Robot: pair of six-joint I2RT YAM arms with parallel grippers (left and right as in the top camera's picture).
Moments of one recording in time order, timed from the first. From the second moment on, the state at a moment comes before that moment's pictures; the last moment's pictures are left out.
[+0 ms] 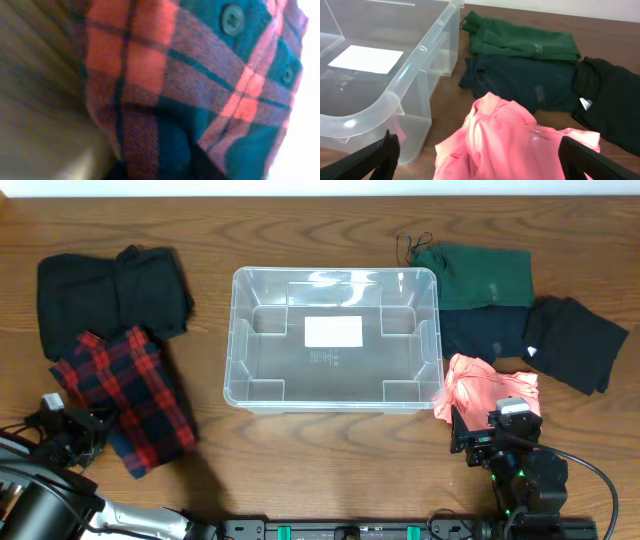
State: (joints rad) left arm 1.13 1.84 0.93 -0.74 0.87 0.22; right arm 0.02 0.01 0.14 -0.51 -0.10 -0.05
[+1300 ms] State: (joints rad) left arm -0.18 1.29 1.23 -0.41 0.69 -0.54; right arm 0.02 0.01 0.14 -0.51 -0.10 -0.05
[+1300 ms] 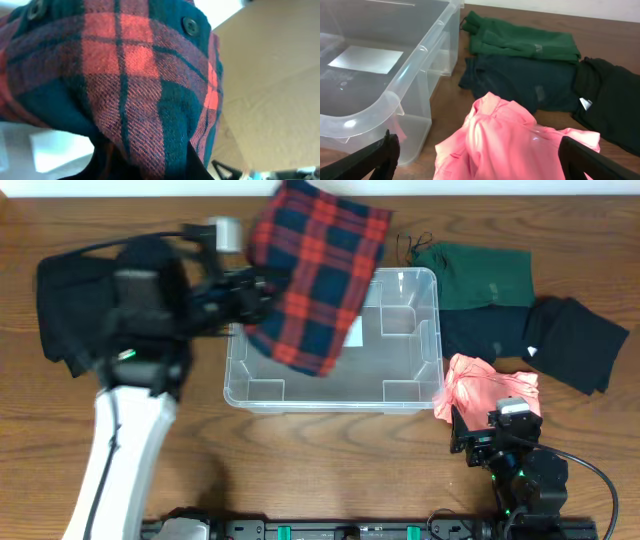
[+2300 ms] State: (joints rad) left arm -0.50 1.74 1.07 -0.33 0.34 -1.10; right arm 0.02 0.01 0.14 -0.51 -0.10 -0.05
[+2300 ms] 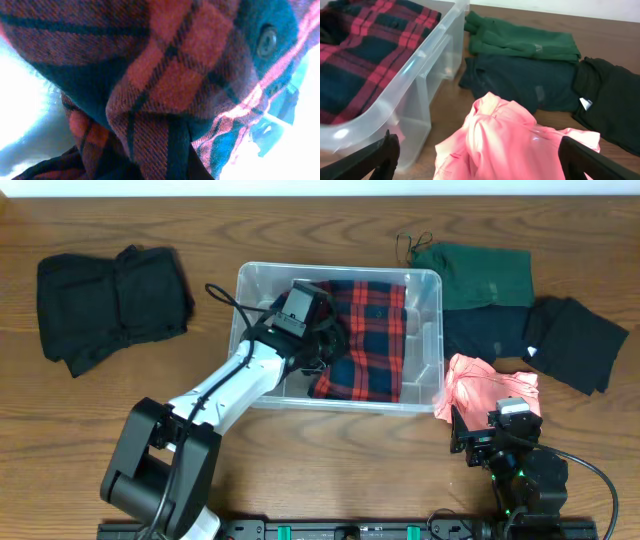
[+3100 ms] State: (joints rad) left arm -0.31 1.49 1.07 -0.15 0.58 -0.79; right arm 0.02 0.01 0.14 -0.51 -0.10 -0.05
